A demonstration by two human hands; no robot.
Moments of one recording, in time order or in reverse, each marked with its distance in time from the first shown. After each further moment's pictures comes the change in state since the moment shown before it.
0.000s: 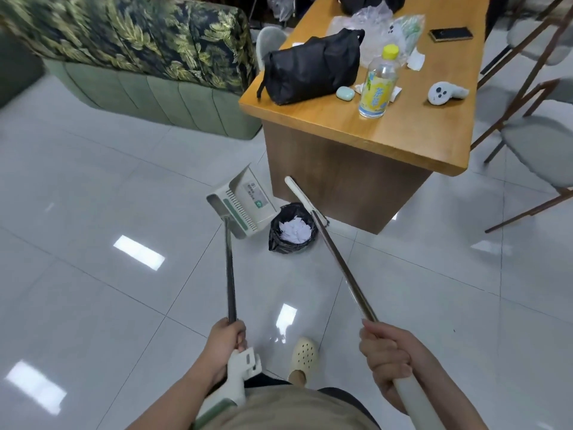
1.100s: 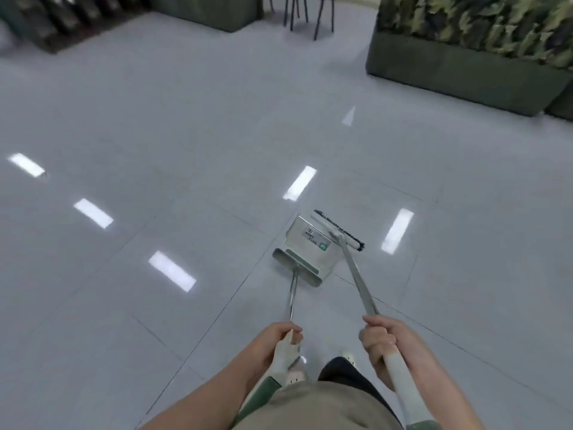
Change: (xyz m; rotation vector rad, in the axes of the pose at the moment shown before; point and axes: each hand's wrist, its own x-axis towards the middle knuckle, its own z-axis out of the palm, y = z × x) left_hand -0.246 -0.344 -0.272 -1.661 0.424 -0.047; right_hand 0.314 0.501 0.044 -1.247 0.549 1.041
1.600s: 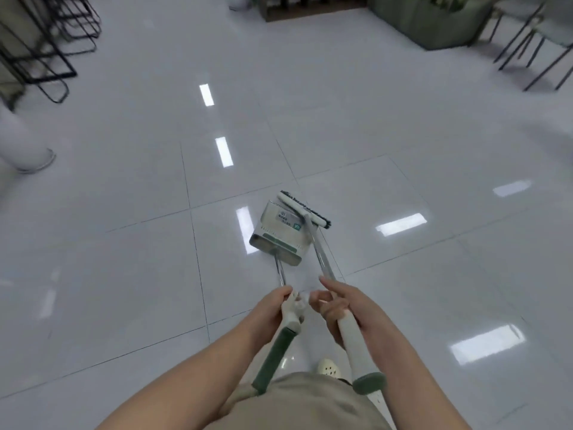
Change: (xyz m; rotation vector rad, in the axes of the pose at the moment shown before) left_hand 0.026 0.167 -0.071 -0.552 0.458 0.270; right_hand 0.177 -0.033 0.261 -0.832 0.100 0.338
